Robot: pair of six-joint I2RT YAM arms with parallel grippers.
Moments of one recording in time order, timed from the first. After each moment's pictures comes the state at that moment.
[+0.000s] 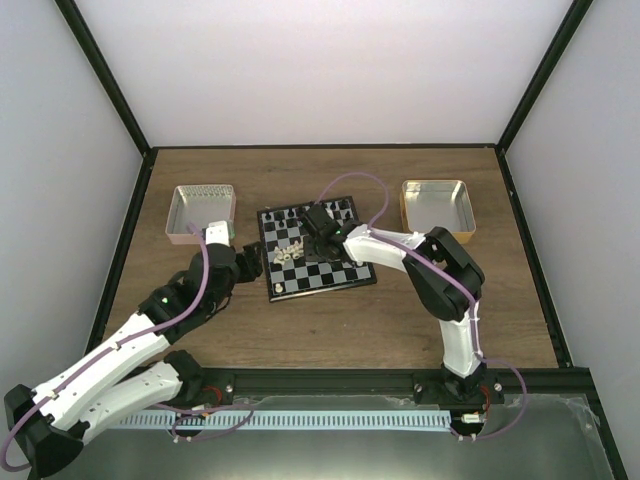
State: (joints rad) left arm -0.75 0.79 0.69 -0.44 -0.42 -0.66; right arm 0.80 1.98 1.32 -0.37 0.15 0.59
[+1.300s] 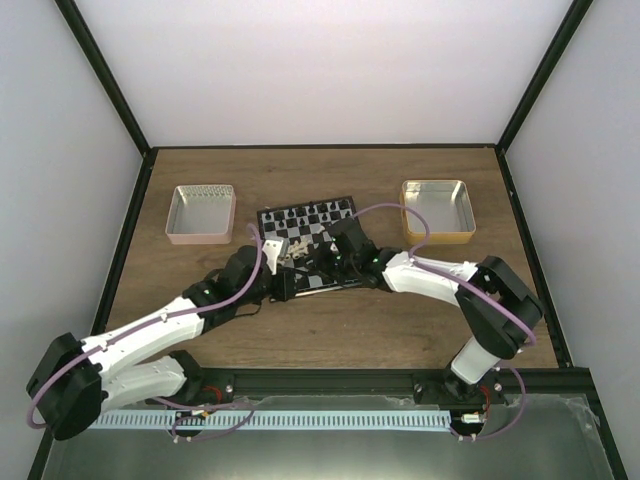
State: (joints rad) left arm -0.79 1.06 0.57 -0.10 0.09 -0.58; right arm 0.80 1.61 0.91 0.00 -0.24 1.14
